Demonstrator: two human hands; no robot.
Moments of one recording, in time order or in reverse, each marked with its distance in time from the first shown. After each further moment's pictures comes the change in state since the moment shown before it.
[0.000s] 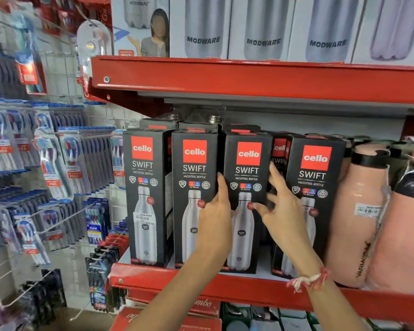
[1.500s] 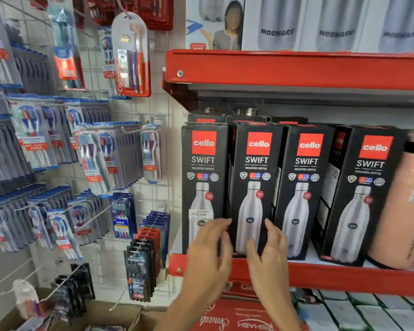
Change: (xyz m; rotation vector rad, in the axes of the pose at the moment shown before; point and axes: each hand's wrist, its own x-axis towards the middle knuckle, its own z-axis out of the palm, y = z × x) left_hand -0.077 -0.132 -0.072 -0.339 0.054 0.145; right_hand -0.117 -0.064 0.128 -0.155 0.011 0.344
